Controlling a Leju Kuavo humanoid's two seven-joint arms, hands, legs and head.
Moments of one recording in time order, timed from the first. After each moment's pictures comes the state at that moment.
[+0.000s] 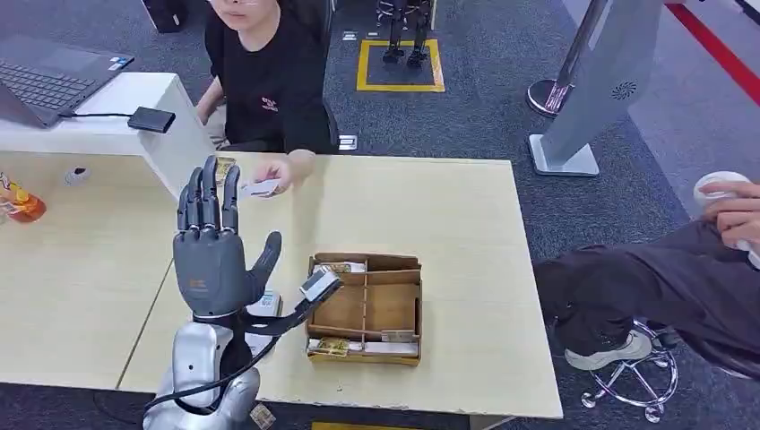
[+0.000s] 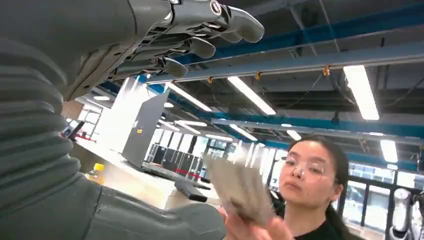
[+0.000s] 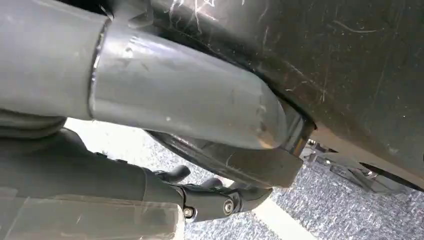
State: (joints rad) left arm -0.21 -0.11 -0.48 -1.57 -1.57 0.47 0.19; right arm 0.02 0.31 -0.62 -0.40 1.06 0.20 0.06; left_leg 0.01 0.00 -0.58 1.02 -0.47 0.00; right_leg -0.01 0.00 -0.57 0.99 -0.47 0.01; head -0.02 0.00
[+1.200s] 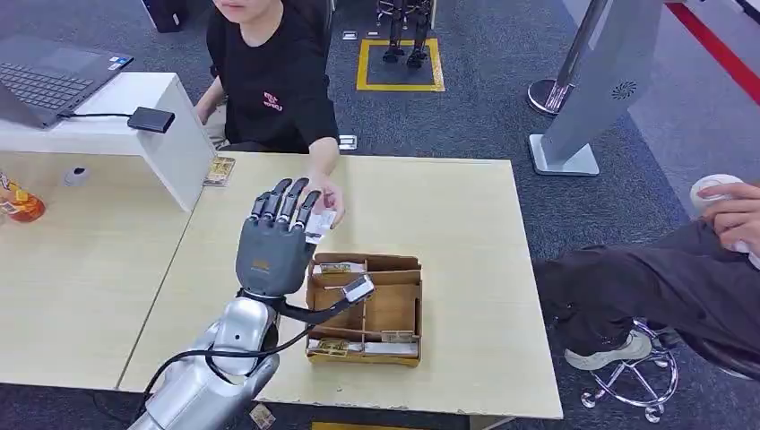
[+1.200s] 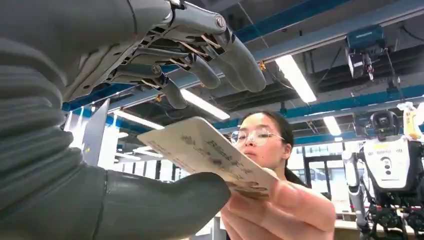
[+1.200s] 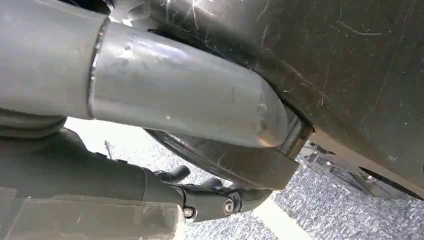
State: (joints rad) left arm -0.44 0.02 -0.78 -1.28 -1.57 0.44 0.37; right arm -0.02 0.28 -0.63 -0.30 1.12 0.18 0.04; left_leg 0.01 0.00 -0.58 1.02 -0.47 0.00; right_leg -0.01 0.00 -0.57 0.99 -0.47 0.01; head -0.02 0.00
